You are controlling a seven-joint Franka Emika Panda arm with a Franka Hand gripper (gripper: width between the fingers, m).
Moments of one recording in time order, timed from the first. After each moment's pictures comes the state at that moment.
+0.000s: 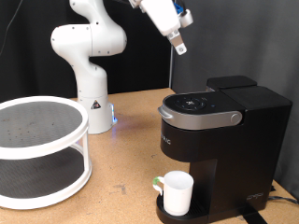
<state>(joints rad) -0.05 -0.44 0.13 -2.39 0.61 2.31 -0.71</state>
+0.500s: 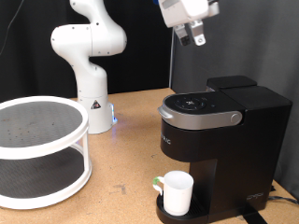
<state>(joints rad) -0.05 -0.36 0.19 -2.25 0.40 2.20 -0.68</state>
